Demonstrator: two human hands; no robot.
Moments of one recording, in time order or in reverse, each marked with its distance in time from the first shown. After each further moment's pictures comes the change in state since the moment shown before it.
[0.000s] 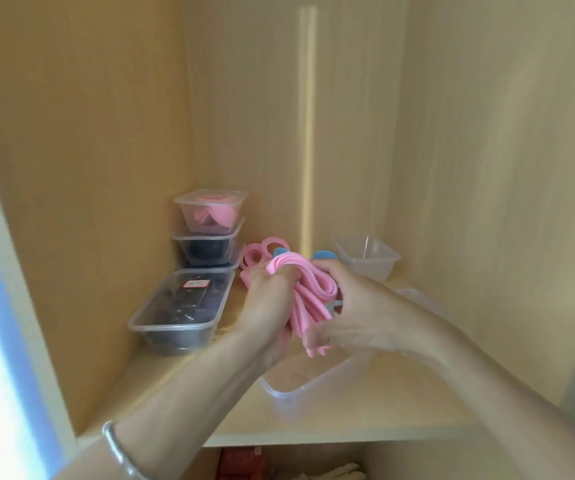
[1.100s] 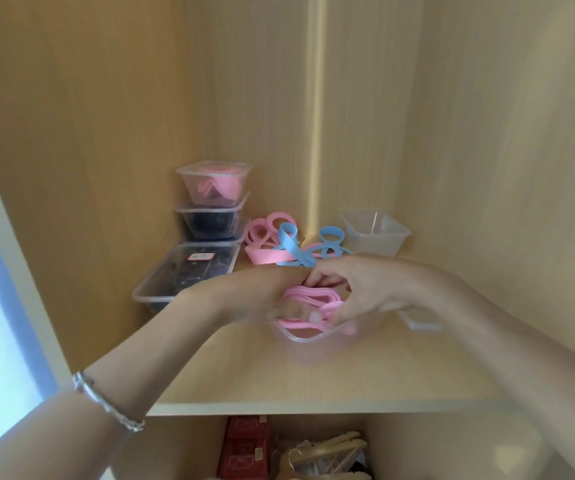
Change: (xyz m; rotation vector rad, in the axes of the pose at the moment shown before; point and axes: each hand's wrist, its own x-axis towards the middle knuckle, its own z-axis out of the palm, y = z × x) left_hand 0.024 0.006 -0.048 1.251 -0.734 0.166; right_hand 0.022 0.012 -0.009 -0.341 -0.295 0.022
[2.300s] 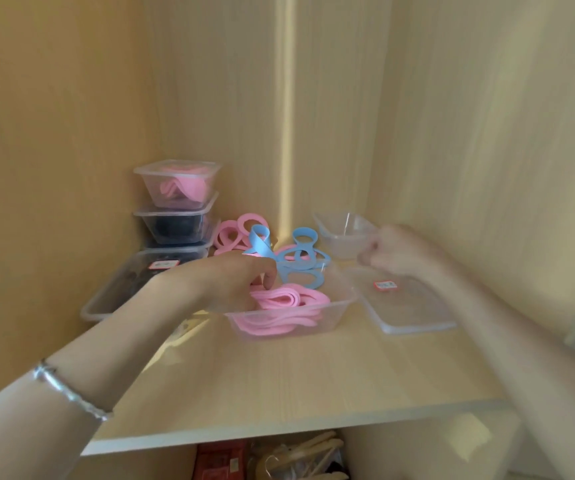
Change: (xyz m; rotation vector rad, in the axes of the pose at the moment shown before) left_hand 0.024 -0.011 -0.019 0.435 0.022 -0.178; right_hand -0.005 0.067 -0.036 -0.114 0.465 0.530
